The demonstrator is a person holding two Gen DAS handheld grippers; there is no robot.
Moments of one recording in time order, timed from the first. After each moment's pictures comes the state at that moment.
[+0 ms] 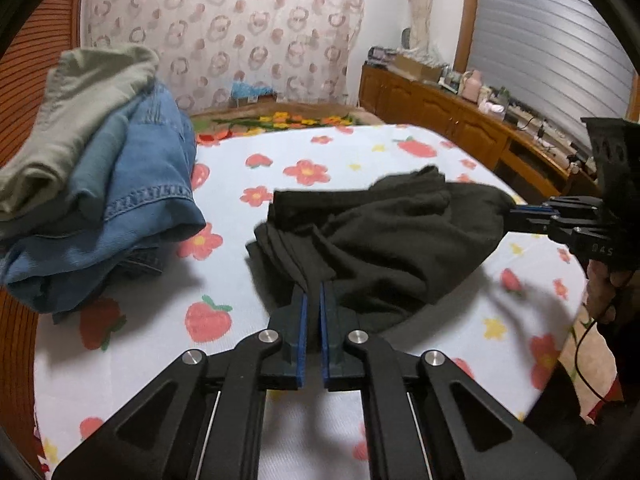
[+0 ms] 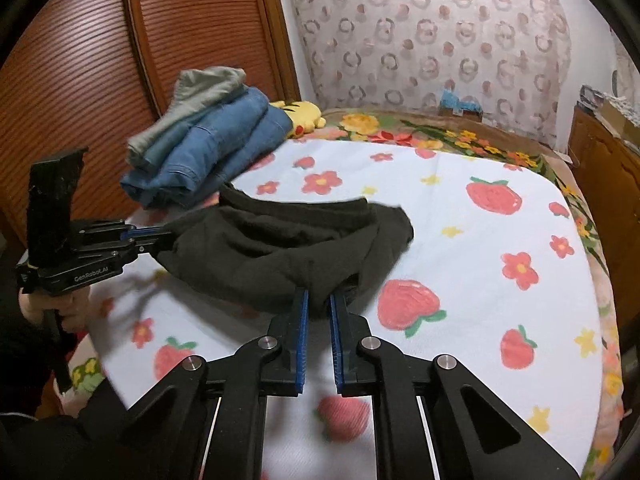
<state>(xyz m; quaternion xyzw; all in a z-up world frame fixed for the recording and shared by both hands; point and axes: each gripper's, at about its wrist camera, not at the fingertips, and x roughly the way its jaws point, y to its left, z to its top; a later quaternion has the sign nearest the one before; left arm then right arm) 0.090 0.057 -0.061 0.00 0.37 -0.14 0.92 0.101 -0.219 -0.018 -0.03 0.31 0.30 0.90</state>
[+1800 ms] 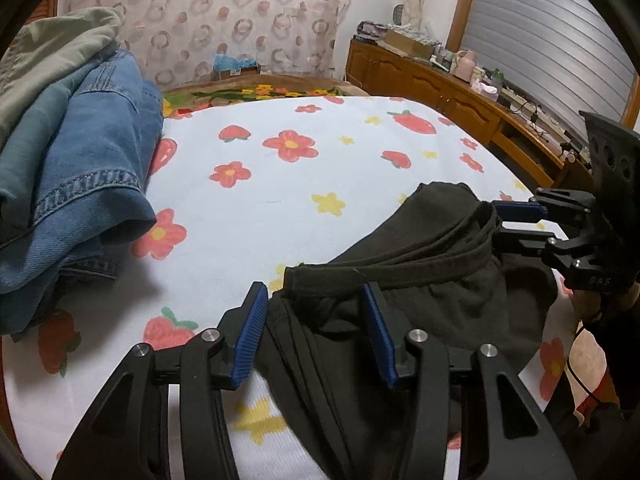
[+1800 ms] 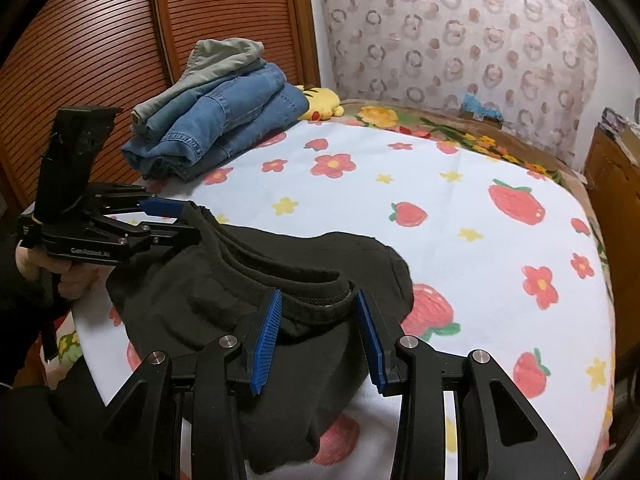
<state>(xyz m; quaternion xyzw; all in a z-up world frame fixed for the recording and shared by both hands) 0.136 0.048 -0.090 -0.01 0.41 -0.17 0.89 0.132 -0.200 -0.044 -0.08 0.32 0.33 0.89</state>
